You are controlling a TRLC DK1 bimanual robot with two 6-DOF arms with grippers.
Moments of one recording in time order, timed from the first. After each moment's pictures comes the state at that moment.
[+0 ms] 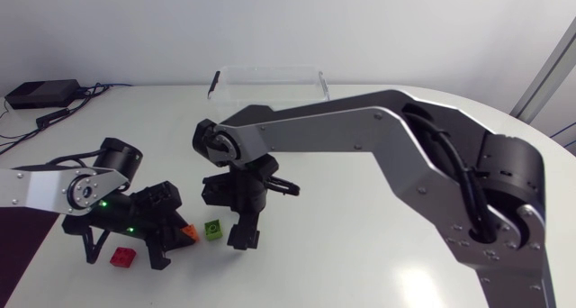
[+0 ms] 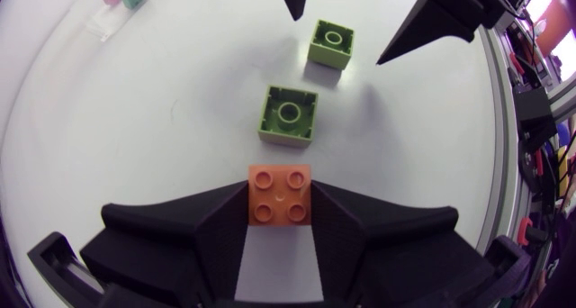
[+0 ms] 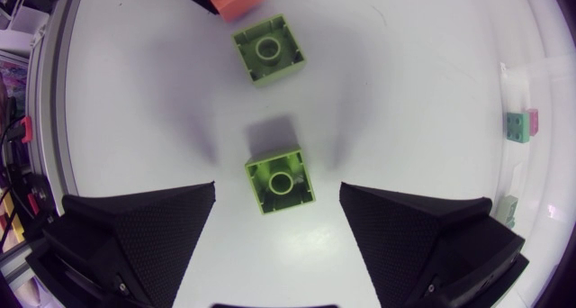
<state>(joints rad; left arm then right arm) -0.10 1.56 0.62 -0.36 0.42 0.90 0.90 2.31 1.79 -1.00 -0.05 -0.56</state>
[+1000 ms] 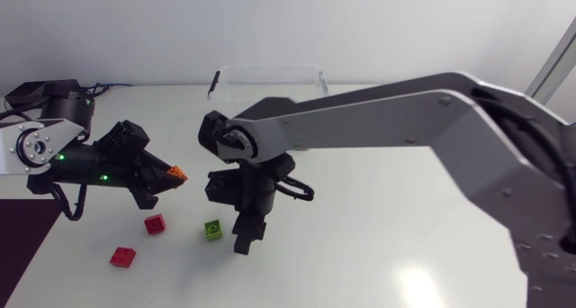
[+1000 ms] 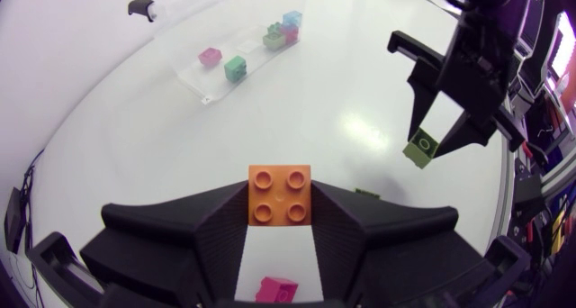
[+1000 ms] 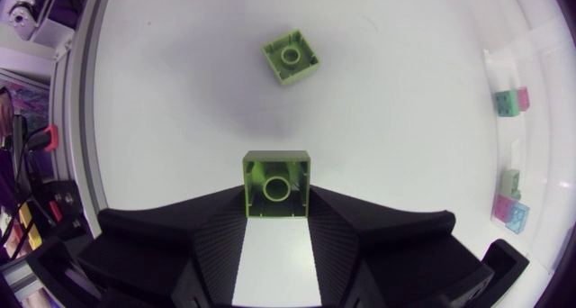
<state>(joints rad) 0.03 1.44 0.80 -0.37 0.54 0.76 0.90 2.14 1.64 -0.94 -0.12 -0.47</state>
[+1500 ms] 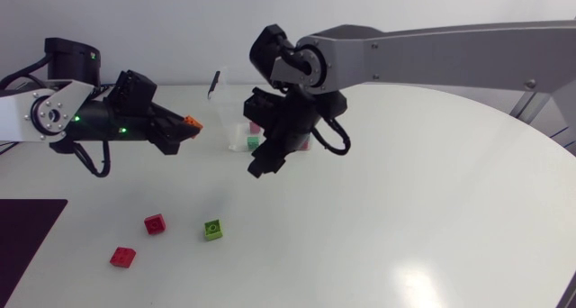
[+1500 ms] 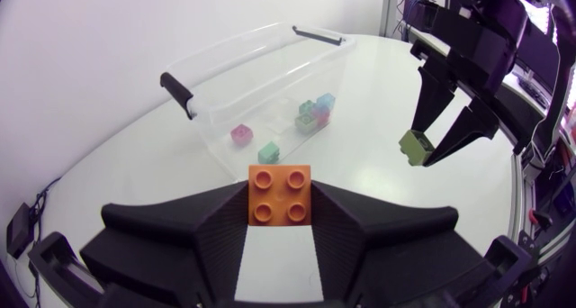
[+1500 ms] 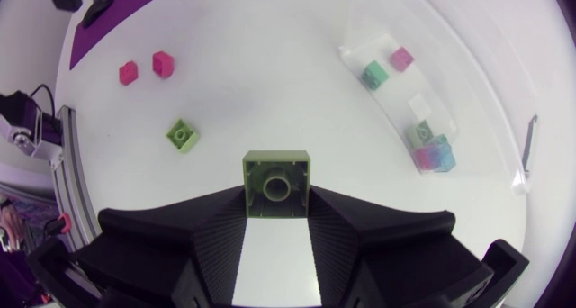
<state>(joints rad) -0.05 1.53 0.97 -0.16 0.54 0.49 0.70 1.99 1.66 -0.83 -0.12 -0.27</state>
